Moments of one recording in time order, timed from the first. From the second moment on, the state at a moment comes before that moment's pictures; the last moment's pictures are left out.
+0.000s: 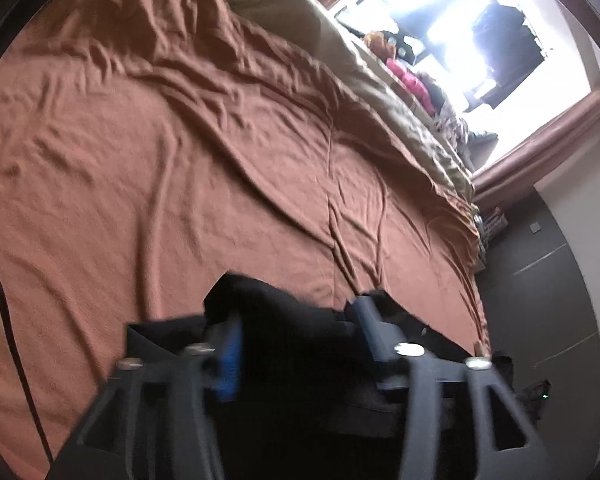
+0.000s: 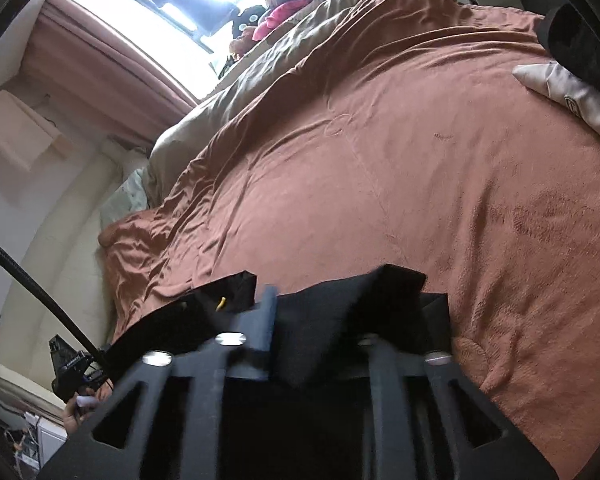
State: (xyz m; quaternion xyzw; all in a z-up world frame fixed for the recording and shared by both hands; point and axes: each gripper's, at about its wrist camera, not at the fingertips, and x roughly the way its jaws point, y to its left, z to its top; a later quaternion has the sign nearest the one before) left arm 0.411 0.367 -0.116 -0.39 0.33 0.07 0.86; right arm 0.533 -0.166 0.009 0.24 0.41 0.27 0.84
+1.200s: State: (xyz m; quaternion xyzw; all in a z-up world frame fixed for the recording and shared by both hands) left arm 0.435 0.392 -0.171 -0.25 0.46 0.10 0.85; right arm 0.532 -0.132 0.025 0.05 0.49 0.19 0.85
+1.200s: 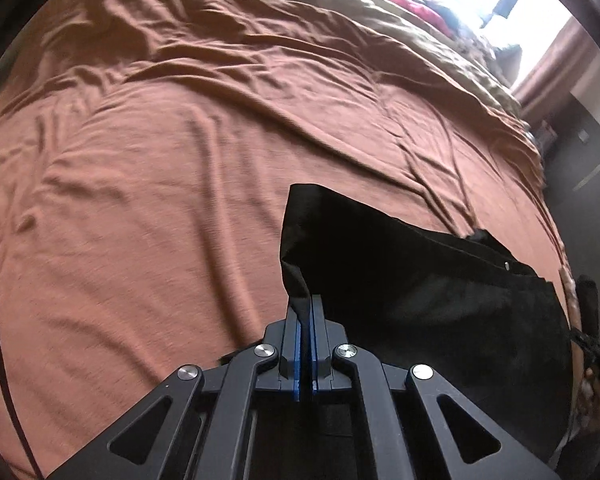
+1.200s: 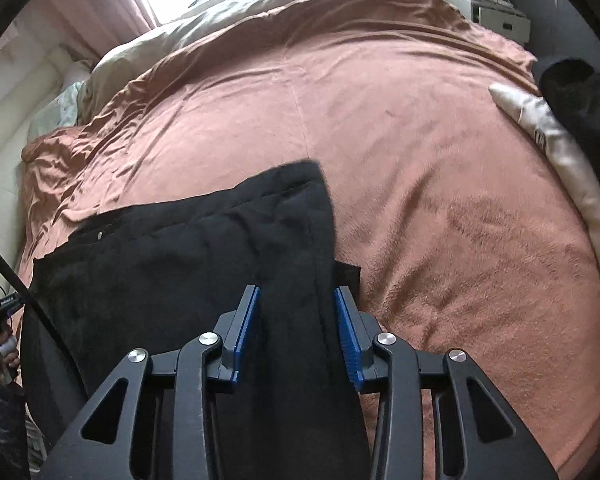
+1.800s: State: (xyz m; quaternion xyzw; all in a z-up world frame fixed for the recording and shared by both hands) left arm 0.371 0.362 -0.139 -0.24 0.45 0.09 0.86; right arm 0.442 -0.147 0.037 0.01 0.47 0.23 0.85
